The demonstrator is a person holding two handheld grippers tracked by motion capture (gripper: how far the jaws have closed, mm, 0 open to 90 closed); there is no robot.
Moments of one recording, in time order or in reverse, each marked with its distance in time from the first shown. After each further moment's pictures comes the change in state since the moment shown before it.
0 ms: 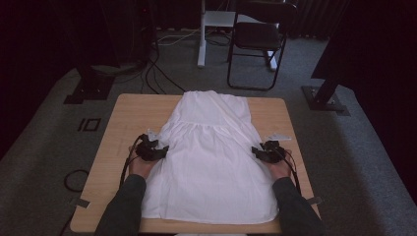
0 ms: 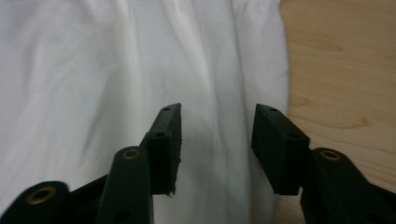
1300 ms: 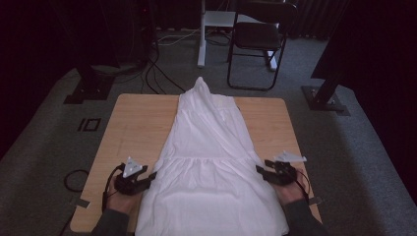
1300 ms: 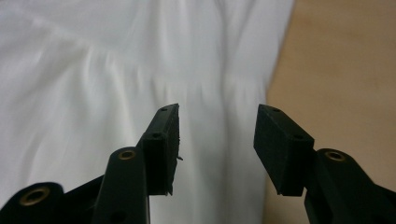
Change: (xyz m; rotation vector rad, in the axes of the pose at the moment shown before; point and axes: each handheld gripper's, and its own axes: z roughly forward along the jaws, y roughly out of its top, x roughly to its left) left arm -0.020 -0.055 -0.104 -0.122 -0.092 -0.015; right arm 0.038 -0.018 -0.077 -0.038 0.098 -0.060
